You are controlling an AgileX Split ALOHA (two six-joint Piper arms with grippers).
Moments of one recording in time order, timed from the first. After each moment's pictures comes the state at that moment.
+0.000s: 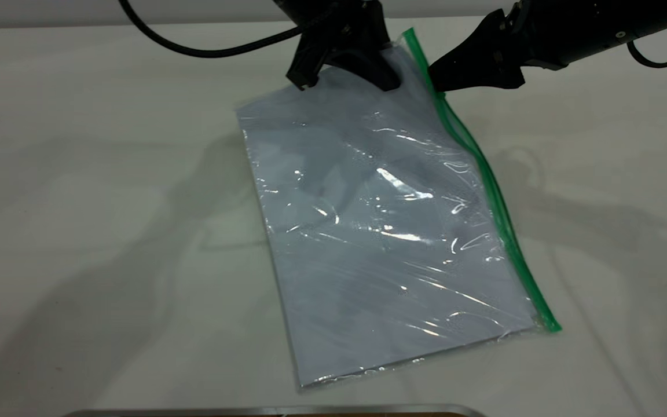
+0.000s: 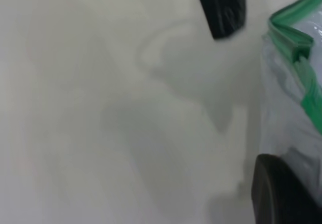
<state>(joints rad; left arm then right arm) -0.45 2.49 -1.89 -0.89 0.83 2.11 0.15 2.06 -0.95 1.70 0.68 -2.12</state>
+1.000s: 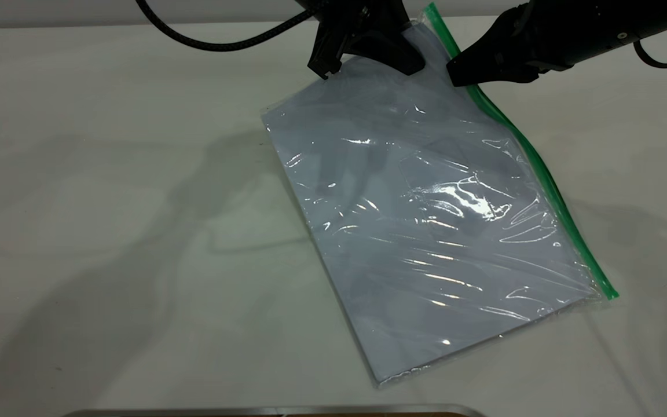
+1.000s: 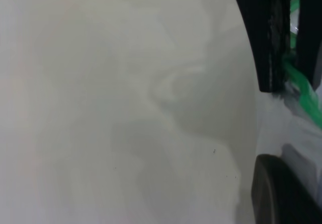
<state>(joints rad) -0.45 2.49 -1.89 -1.00 0.85 2.12 0.15 2.06 -0.95 1.71 0.62 -2.12</state>
